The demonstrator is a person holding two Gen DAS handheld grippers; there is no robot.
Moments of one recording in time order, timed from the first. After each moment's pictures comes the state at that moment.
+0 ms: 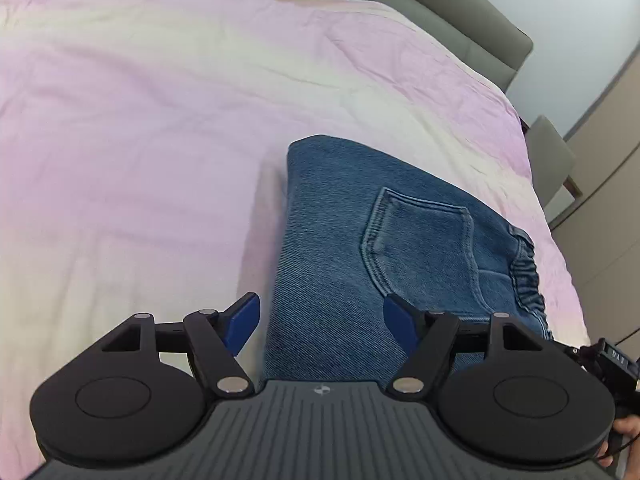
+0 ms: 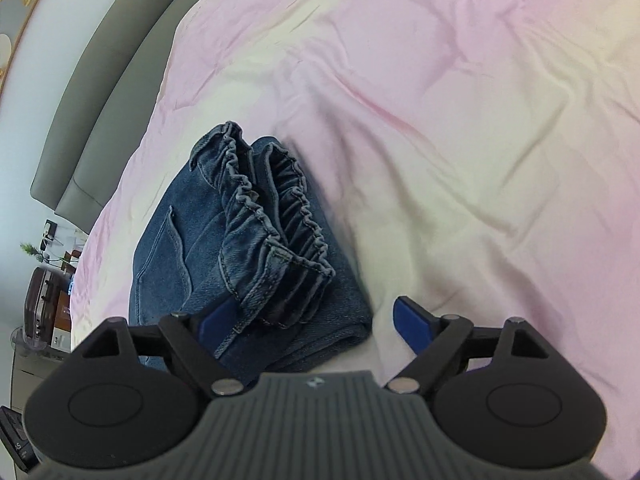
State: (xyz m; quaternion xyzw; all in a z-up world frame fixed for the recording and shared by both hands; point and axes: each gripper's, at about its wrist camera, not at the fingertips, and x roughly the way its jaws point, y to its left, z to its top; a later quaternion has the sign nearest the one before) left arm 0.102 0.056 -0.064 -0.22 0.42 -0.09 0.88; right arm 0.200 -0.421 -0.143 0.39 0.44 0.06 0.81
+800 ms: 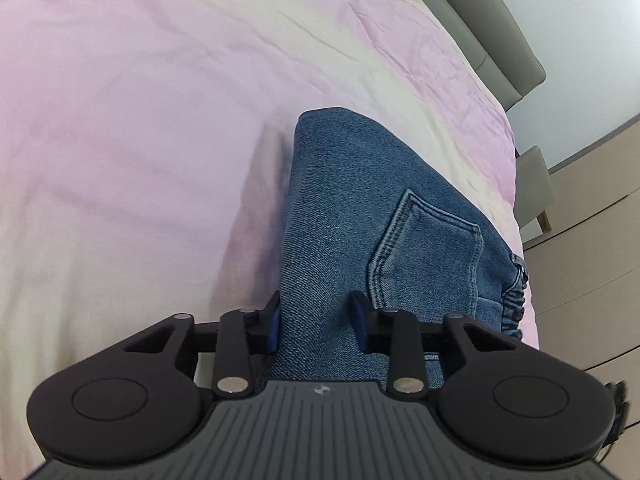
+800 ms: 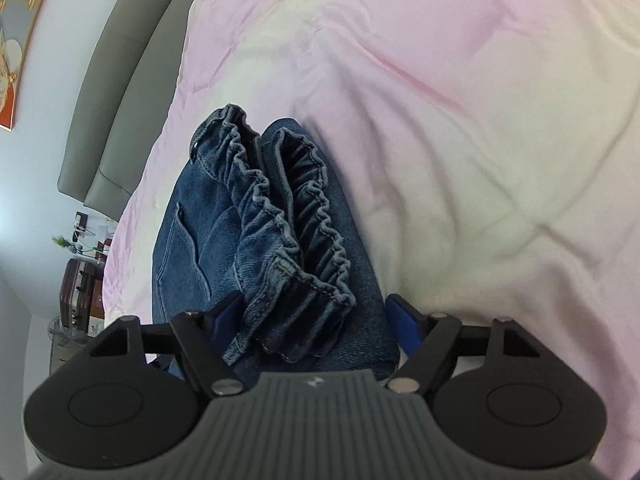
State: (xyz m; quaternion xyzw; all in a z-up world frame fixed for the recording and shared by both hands) left arm 0.137 0.074 -0.107 -0.33 0.44 -0.13 0.83; right arm 0.236 -0.411 -0.150 0.38 0.46 0.10 0.79
